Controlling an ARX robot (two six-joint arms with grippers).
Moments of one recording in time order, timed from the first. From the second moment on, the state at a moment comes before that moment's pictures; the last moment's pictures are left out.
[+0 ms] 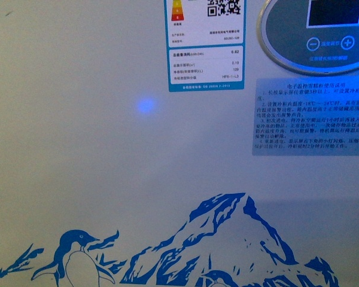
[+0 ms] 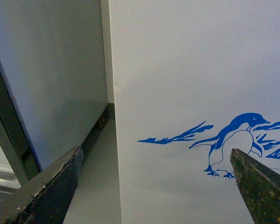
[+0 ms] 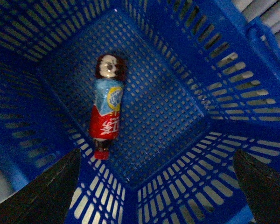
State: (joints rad) left arm 0.00 0.00 0.02 0.00 0.00 0.00; right arm -0.14 1.59 0.60 -0.06 0.38 0.60
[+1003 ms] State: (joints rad) left arm 0.00 0.00 0.02 0.00 0.00 0.00; right arm -0.11 2.87 1.48 0.02 0.27 0.83
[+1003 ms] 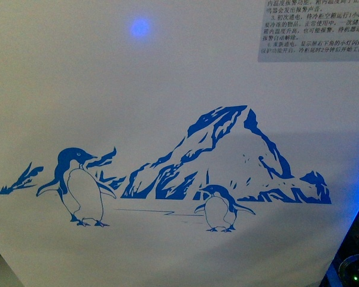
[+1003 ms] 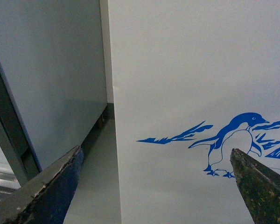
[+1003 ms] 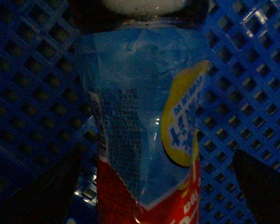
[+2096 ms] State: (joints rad) left arm 0.00 0.00 0.02 0.00 0.00 0.00; right arm -0.16 2.59 1.30 0.11 0.16 0.57
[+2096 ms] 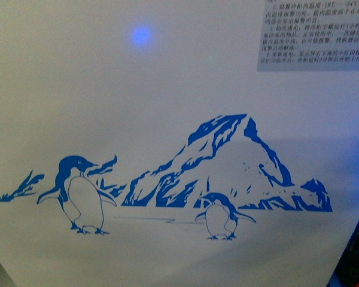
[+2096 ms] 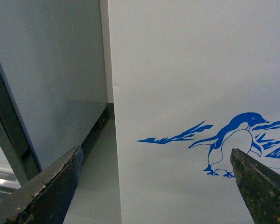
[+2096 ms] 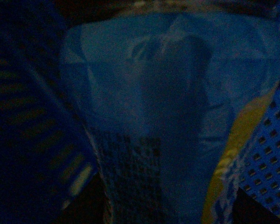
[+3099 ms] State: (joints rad) left arm 0.00 0.00 0.02 0.00 0.00 0.00; right arm -0.16 0.92 0.97 -0.19 0.03 0.13
